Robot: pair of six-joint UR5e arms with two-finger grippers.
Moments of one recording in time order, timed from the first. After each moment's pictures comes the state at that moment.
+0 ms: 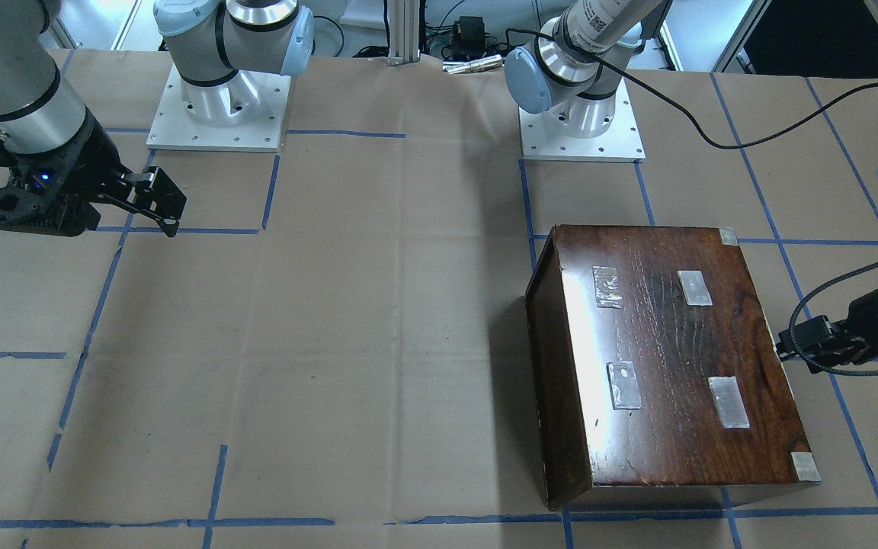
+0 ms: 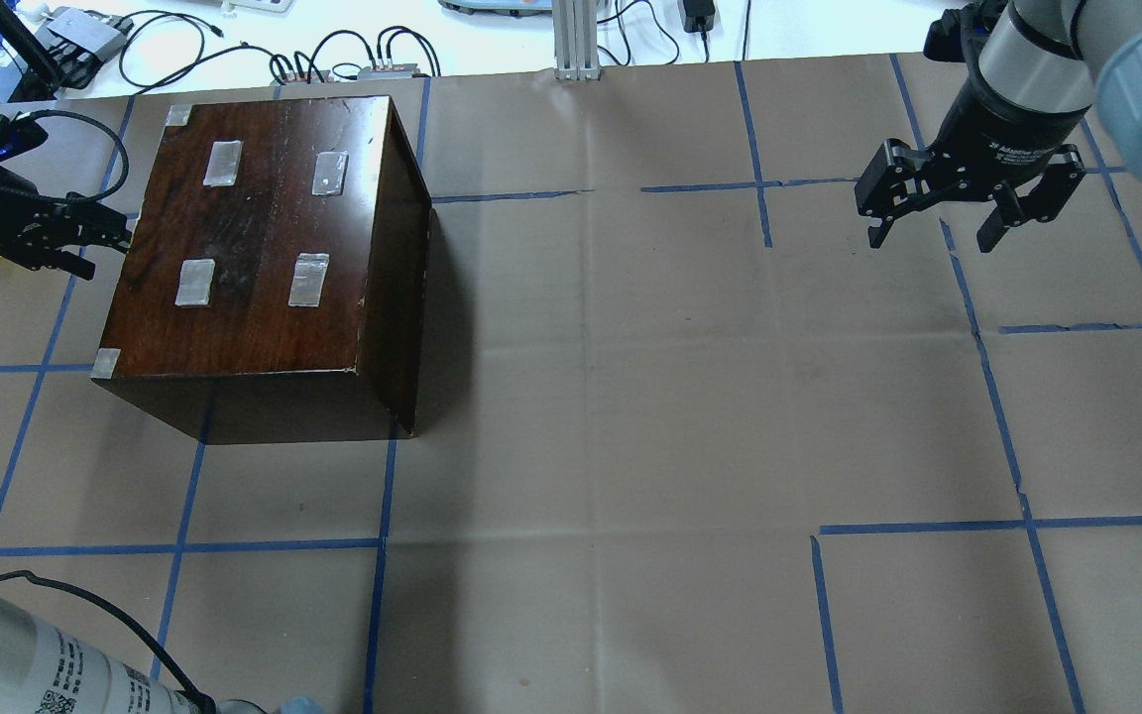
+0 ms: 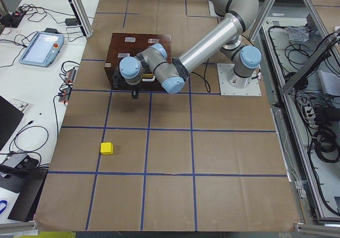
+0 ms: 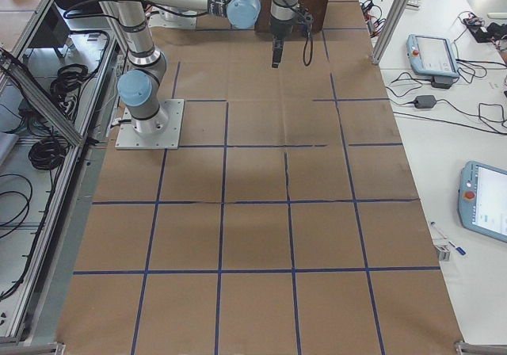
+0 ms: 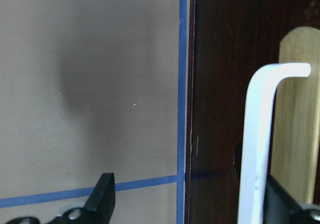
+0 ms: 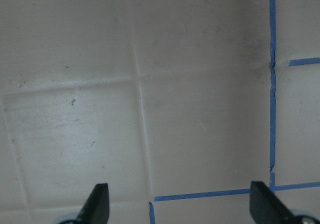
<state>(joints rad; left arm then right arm) -0.97 -2.01 -1.53 -1.33 1.26 0.61 1.45 -1.53 1.63 -1.62 -1.56 -0.03</state>
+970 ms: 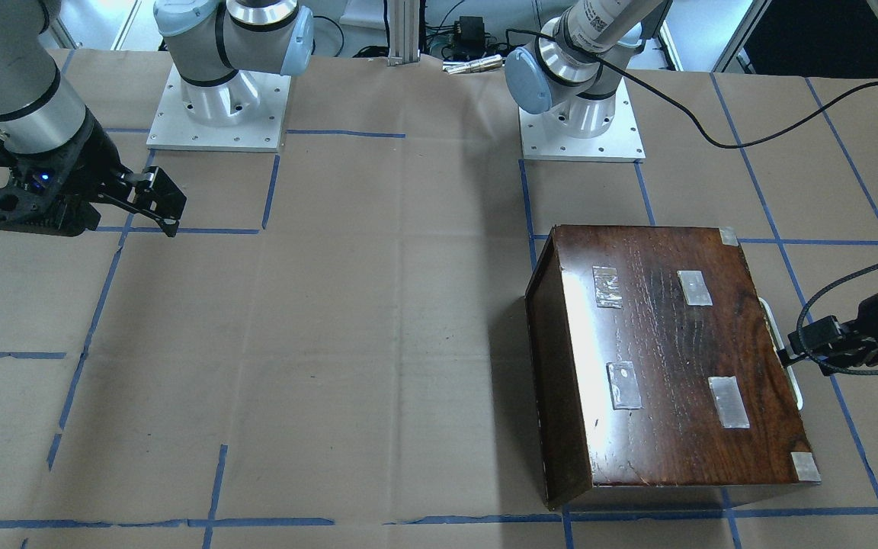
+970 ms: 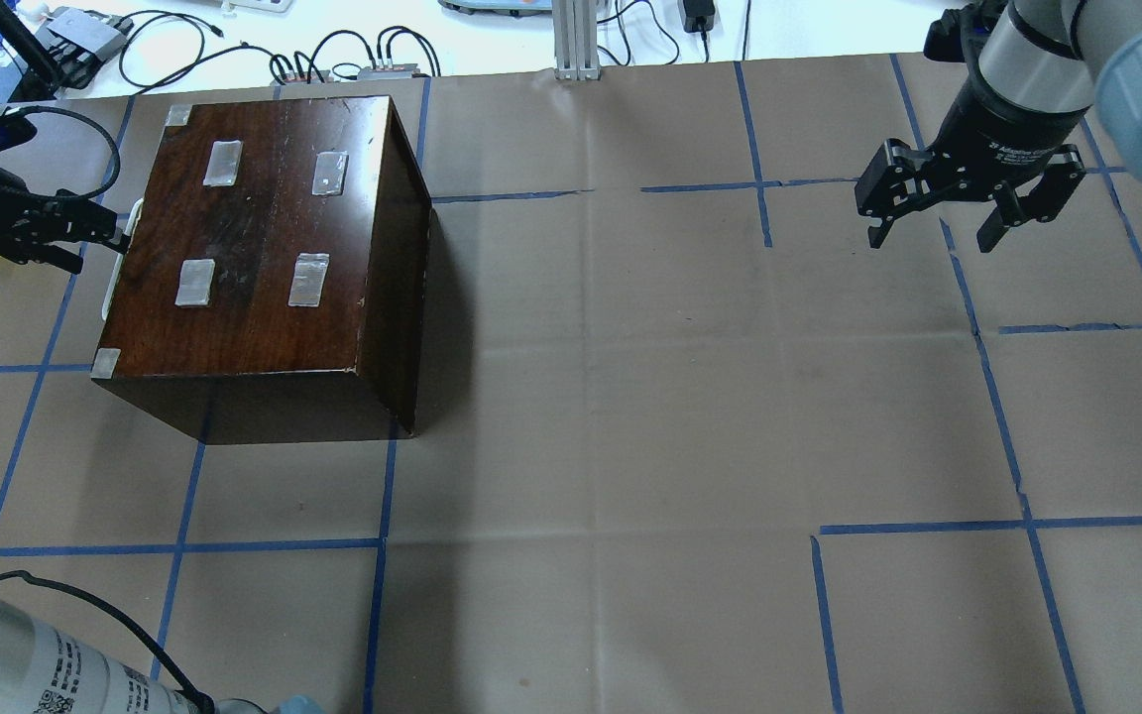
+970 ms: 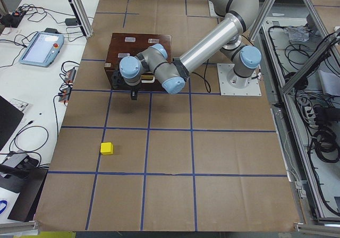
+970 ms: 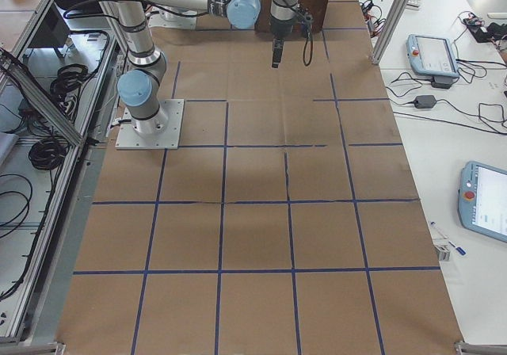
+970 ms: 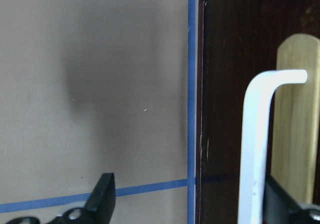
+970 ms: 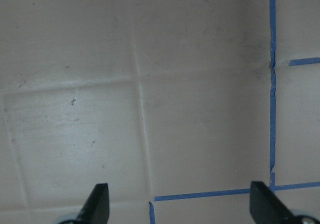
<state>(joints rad) -0.96 -2.01 -1.52 -1.30 1.27 0.62 1.45 -1.53 1.63 -1.62 -1.56 -0.03</state>
